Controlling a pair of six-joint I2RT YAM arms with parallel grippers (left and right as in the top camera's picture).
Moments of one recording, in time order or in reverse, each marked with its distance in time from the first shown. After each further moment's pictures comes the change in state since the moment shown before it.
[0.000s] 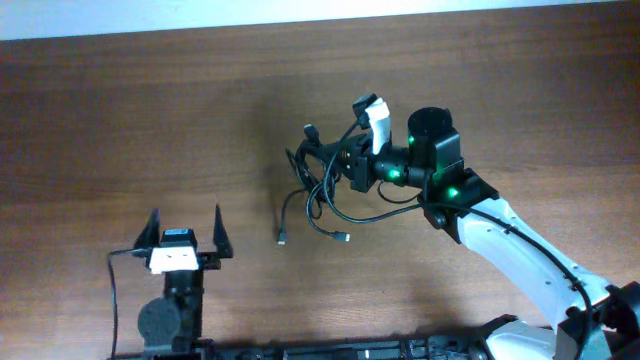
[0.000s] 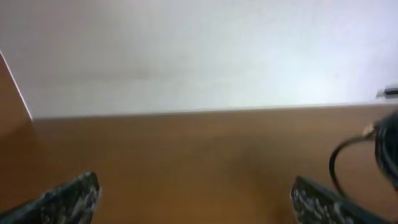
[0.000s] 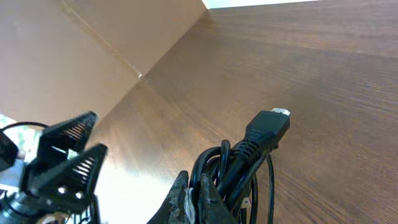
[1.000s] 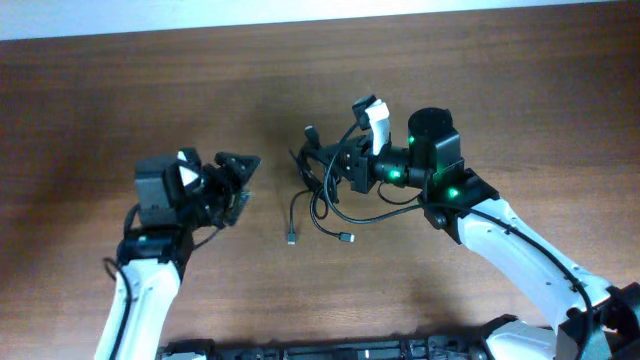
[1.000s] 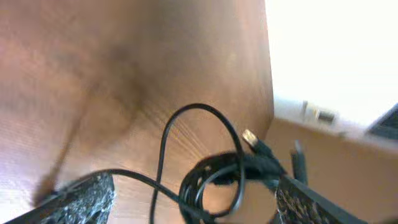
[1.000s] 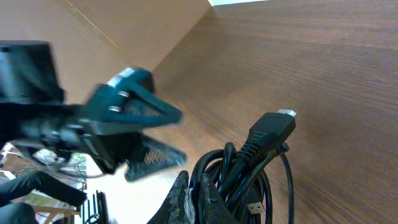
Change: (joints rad) left arm -0.008 1.160 0.656 -0.257 0.601 -1.209; right arm 0.000 -0.003 -0.002 -0.004 -0.019 0.018
